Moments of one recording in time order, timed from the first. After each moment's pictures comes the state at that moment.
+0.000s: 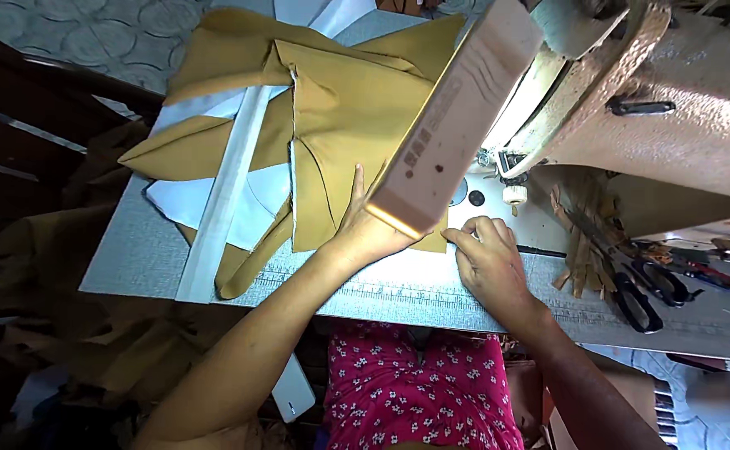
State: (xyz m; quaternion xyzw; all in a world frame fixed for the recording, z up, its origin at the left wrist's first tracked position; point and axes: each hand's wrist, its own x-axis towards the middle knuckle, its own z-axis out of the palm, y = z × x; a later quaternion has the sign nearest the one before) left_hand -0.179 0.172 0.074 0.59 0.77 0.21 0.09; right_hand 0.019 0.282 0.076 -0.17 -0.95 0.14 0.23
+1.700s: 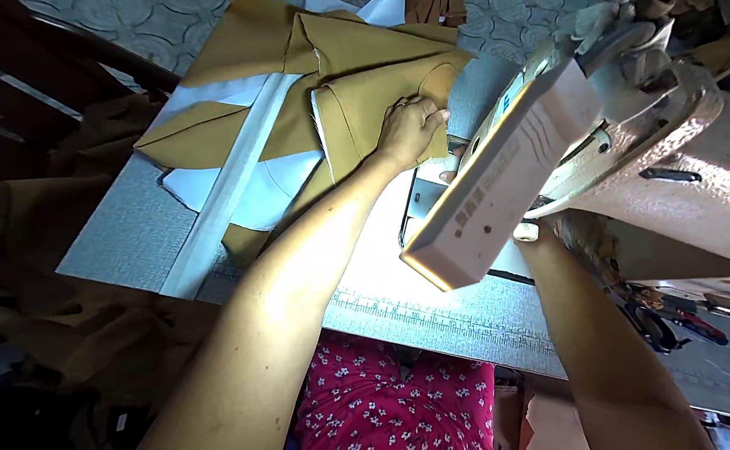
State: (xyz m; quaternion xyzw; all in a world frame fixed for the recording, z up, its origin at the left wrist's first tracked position) left_hand -0.282 0.316 0.061 0.47 0.79 0.39 0.04; right_hand -0.034 0.405 0.042 -0.31 -0.92 0.25 0.06
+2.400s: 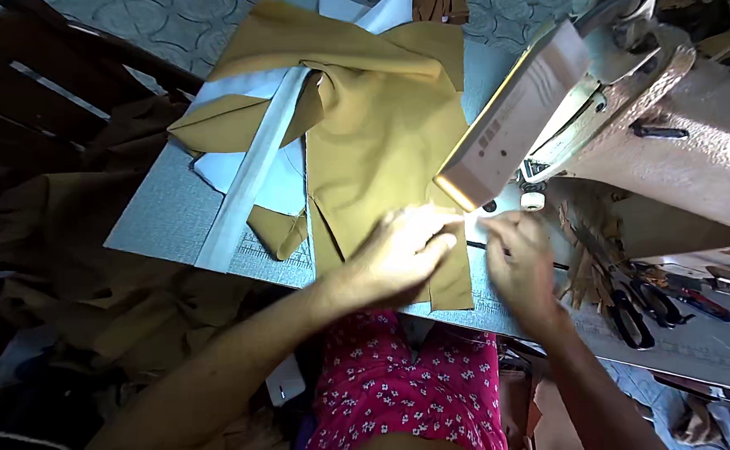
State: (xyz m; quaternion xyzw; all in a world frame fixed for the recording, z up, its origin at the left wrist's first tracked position) left_hand -0.134 0.141 0.117 0.56 0.70 0.39 0.18; right_hand 0.029 0.295 0.090 -0.17 -0.93 0.19 0.27
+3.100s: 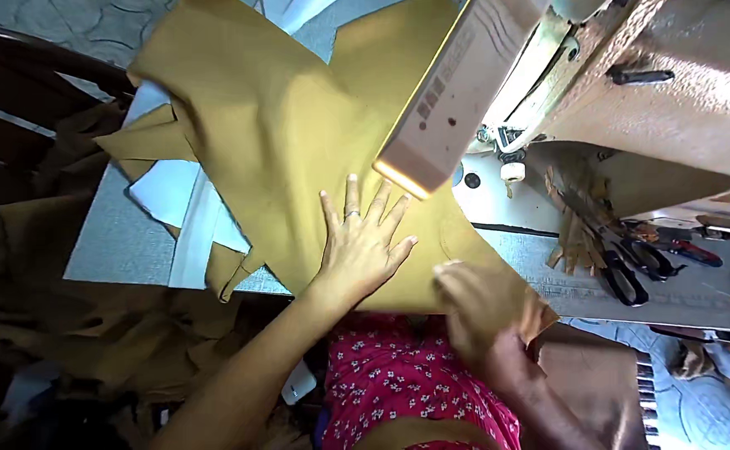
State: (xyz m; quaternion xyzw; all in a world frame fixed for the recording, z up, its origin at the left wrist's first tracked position) left_hand -0.135 0.123 0.077 0.55 0.83 0.12 0.06; right_hand 0.070 0.200 0.090 -0.17 -0.93 0.19 0.25
